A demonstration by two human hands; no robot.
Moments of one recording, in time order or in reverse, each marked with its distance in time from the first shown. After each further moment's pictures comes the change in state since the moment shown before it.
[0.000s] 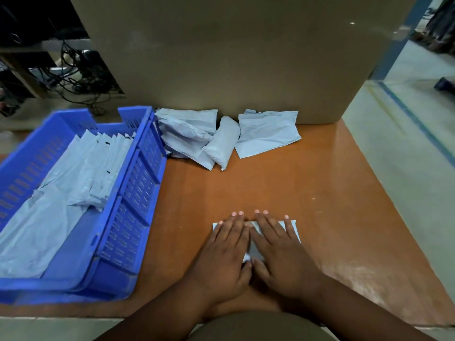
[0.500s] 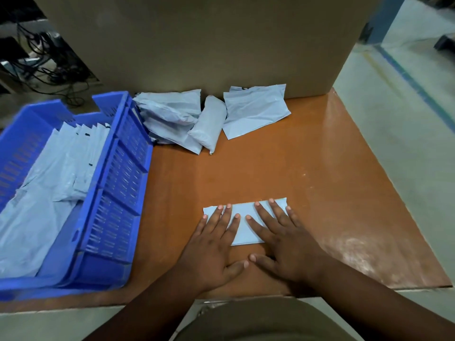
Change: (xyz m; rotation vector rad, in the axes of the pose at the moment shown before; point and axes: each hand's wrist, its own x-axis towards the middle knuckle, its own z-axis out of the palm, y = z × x) left_hand -0.013 -0.006 0.014 0.057 -0.156 0.012; right_hand -0.030 0.024 0.014 0.013 -0.100 0.016
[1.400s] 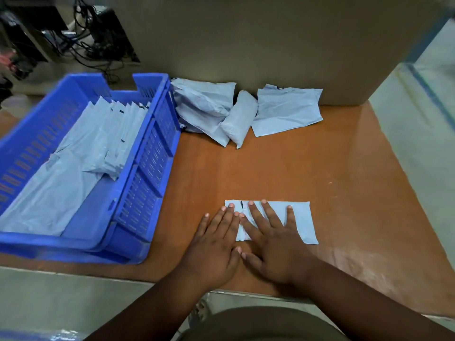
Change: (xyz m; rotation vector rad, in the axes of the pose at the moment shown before) left_hand -0.033 -0.012 0.021 -0.091 0.105 -0.200; right_hand 0.040 -0.060 0.000 -0.081 -0.032 -0.075
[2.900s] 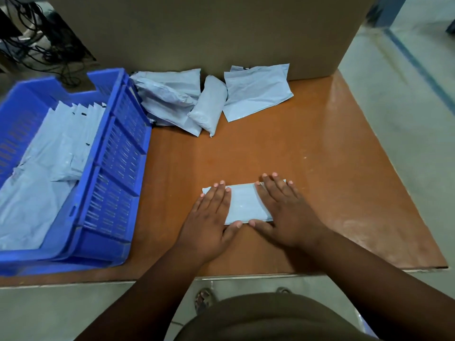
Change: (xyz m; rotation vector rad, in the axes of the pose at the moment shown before) left_hand 0.042 0.014 0.006 -0.044 0.057 0.070; right_hand -0.025 0.073 0.013 0.081 0.083 0.183
